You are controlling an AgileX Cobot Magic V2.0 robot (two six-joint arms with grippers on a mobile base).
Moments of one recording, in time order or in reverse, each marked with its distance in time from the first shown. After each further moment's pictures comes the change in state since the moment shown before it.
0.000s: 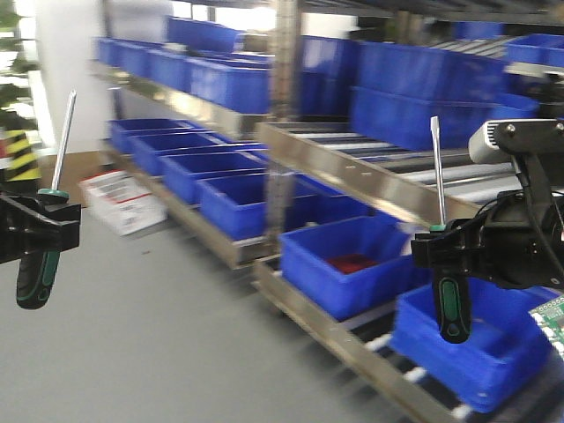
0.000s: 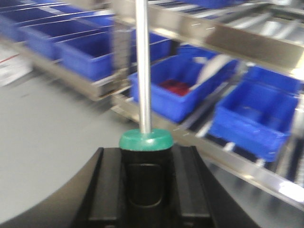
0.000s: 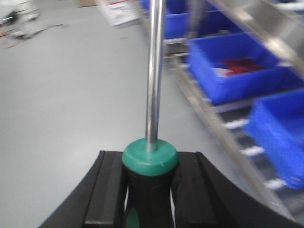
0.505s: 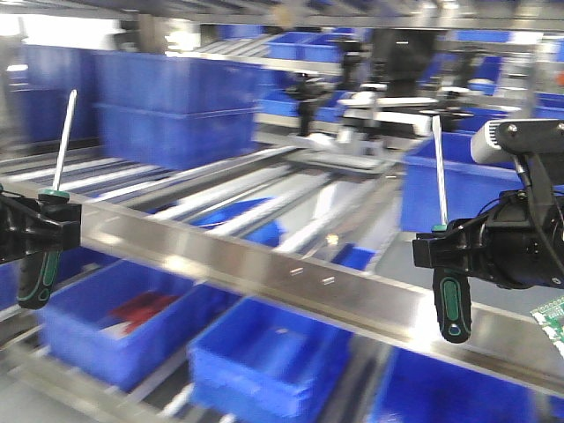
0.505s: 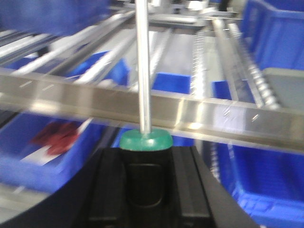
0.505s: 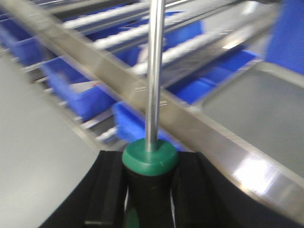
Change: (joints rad) left arm 0.000 0.000 0.000 0.000 0.000 0.000; right arm 0.000 0.000 0.000 0.000 0.000 0.000
